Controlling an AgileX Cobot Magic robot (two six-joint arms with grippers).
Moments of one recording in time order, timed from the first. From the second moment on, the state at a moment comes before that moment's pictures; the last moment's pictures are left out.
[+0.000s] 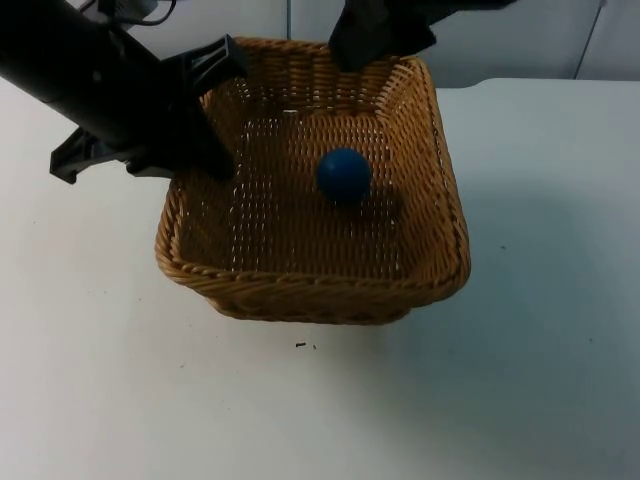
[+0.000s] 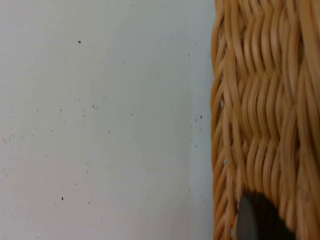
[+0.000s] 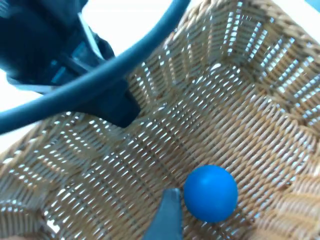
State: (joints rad) right arm 0.62 1.65 -1.32 0.08 0.59 -0.29; left arm -0.25 1.89 -1.13 -0.98 0.61 0.43
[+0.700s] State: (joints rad) right arm 0.62 1.41 -1.11 -0.14 0.48 -0.09; left arm -0.25 1.89 -1.13 -0.97 0.63 0.44
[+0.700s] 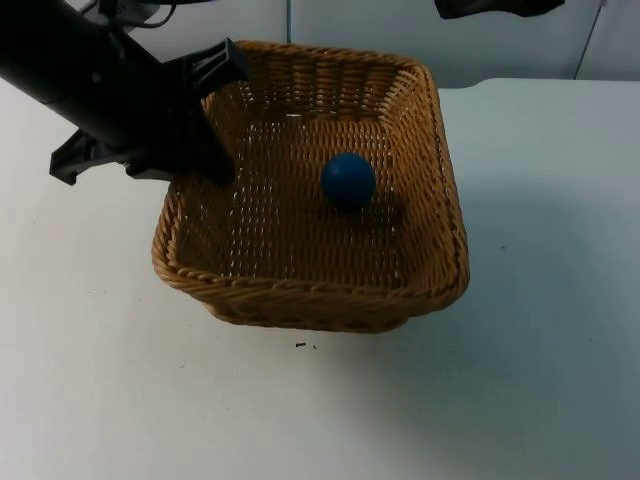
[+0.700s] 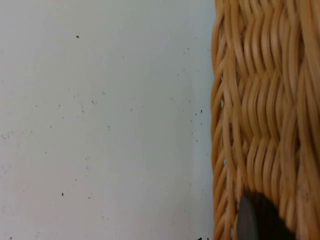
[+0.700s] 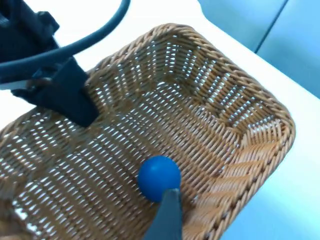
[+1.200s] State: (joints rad) right arm 0.47 1.26 -1.11 -0.12 0.53 -0.07; left arm -0.25 1.89 -1.13 -0.96 0.59 0.46
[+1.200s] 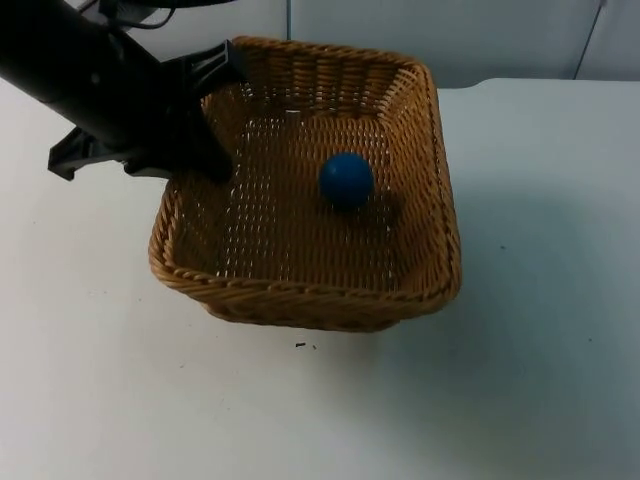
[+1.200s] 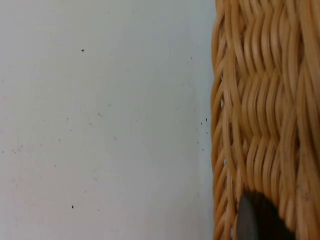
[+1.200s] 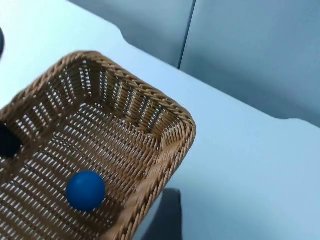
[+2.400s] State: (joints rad) right arm 0.46 1.02 -1.11 -0.10 0.65 -0.08; left arm -0.24 2.11 -1.14 -0.99 0.49 0.52
